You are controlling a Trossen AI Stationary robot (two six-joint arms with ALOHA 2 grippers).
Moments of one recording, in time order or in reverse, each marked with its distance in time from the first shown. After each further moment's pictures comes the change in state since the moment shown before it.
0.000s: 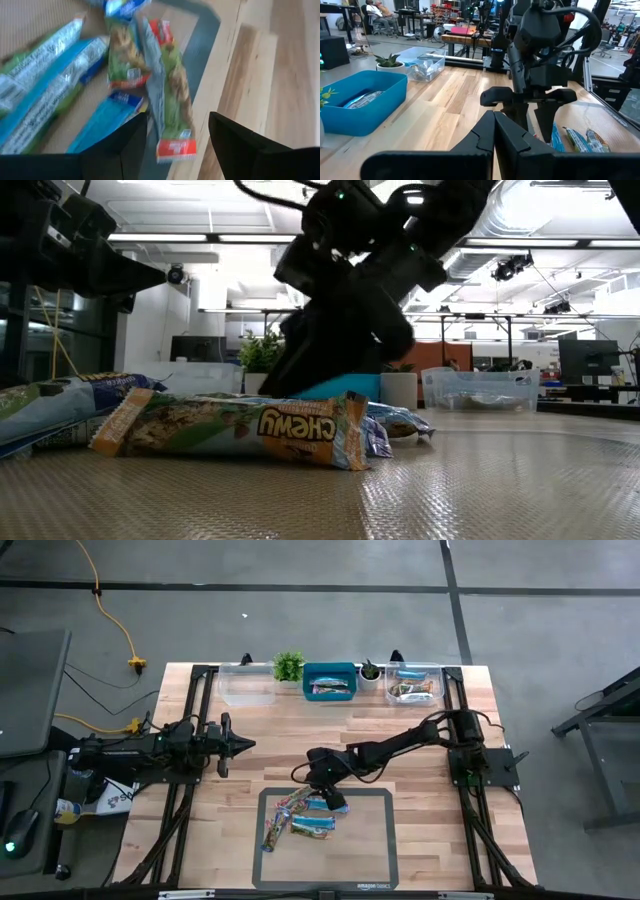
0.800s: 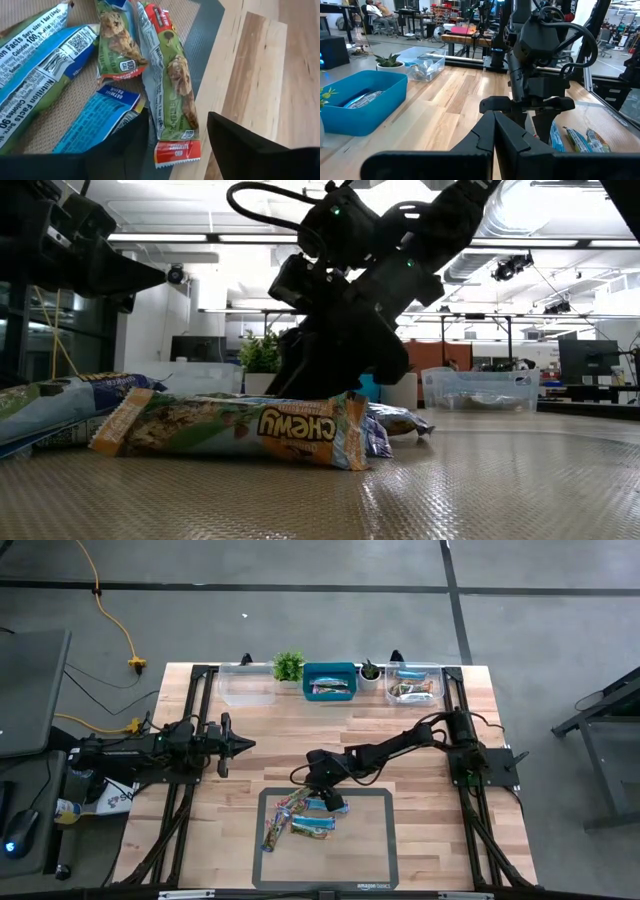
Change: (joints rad) left arm 0.000 0.000 0.000 0.000 0.000 0.000; right arm 0.006 0.042 0.001 0.024 0.013 0.008
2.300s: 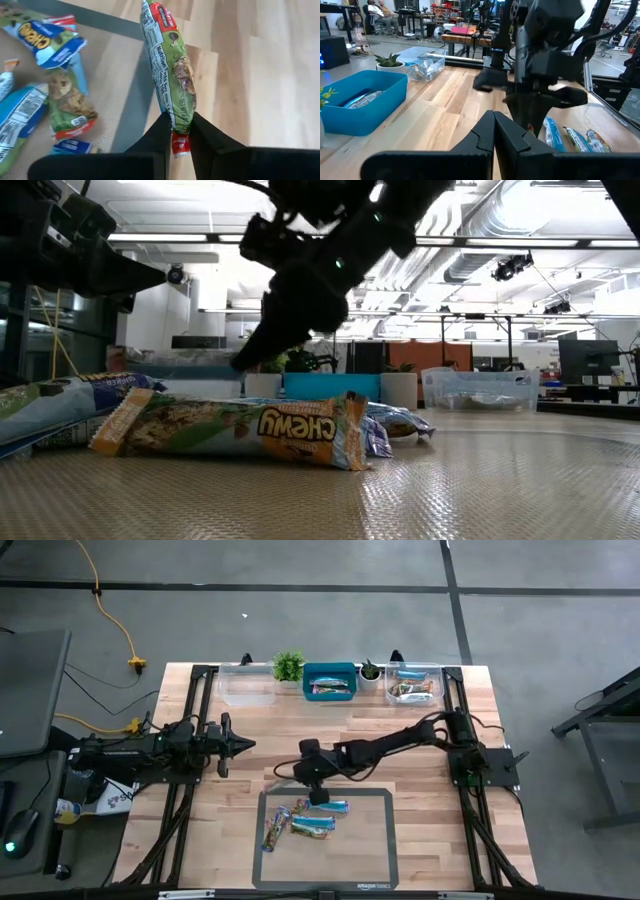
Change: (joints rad) left arm 0.000 0.000 0.000 0.000 0.000 0.000; right arm 0.005 -0.001 0.233 -0.247 0.203 0.067
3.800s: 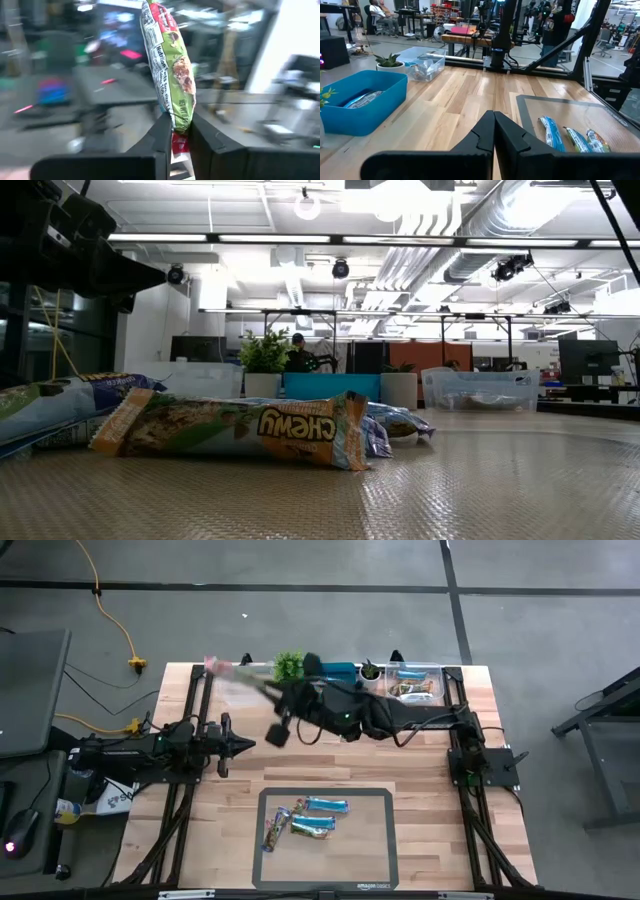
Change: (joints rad) left arm 0.000 0.000 0.000 0.000 0.000 0.000; right arm 0.017 -0.049 0.888 -0.093 0.514 -0.019
